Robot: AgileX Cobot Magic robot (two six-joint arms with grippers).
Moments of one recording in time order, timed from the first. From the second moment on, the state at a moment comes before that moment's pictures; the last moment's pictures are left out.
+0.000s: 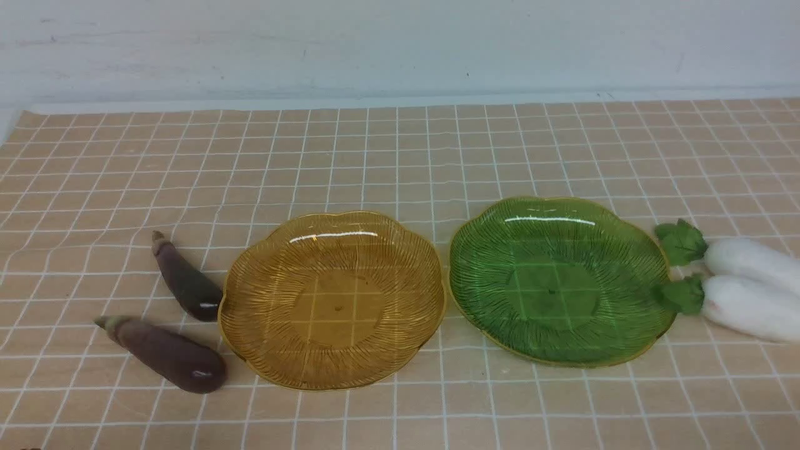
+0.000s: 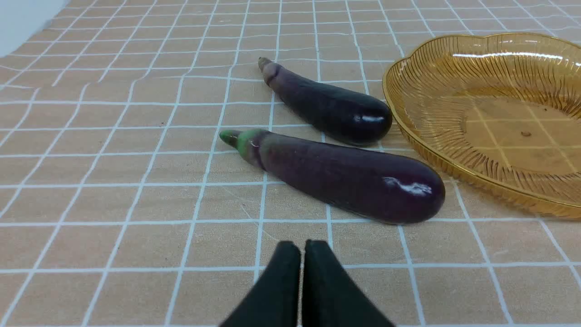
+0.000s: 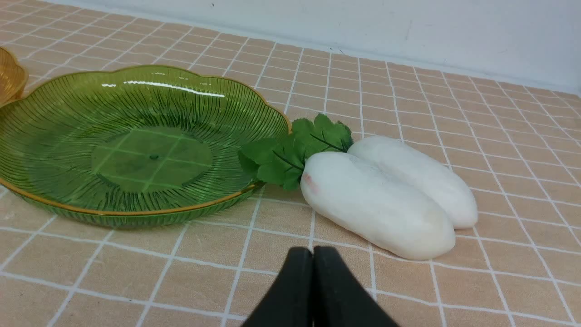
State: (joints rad) right arm 0.06 -0.01 0.03 0.00 0.39 -0.11; left arm -0.05 -0.01 0.03 0.11 0.38 -0.17
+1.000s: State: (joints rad) right arm 0.06 -0.01 0.03 0.00 0.39 -0.11; left arm -0.05 -0.01 0.03 0.14 0.38 -0.16
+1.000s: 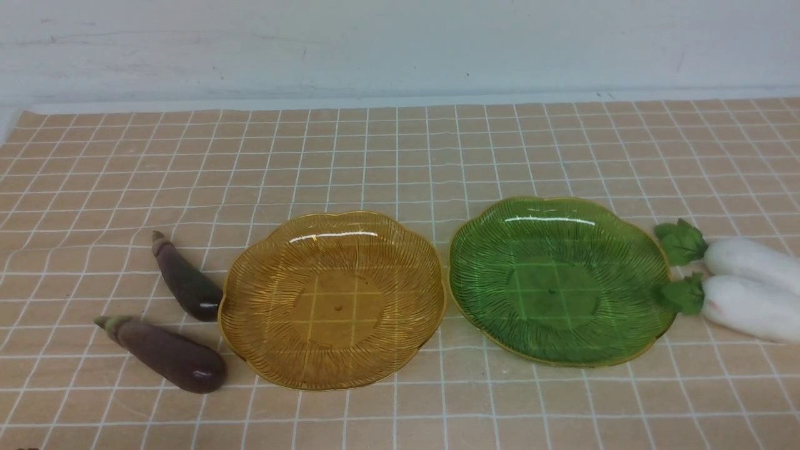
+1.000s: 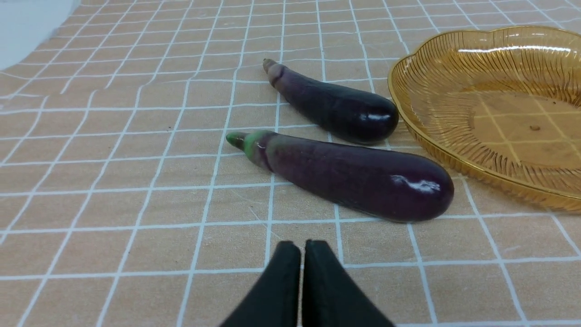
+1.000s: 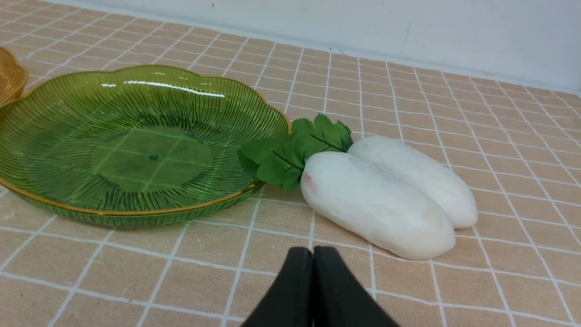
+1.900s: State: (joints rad) right arm 0.06 -0.01 0.03 0.69 0.21 0.22; left arm -0.05 -0.01 0.03 -0.63 0.34 -0.55
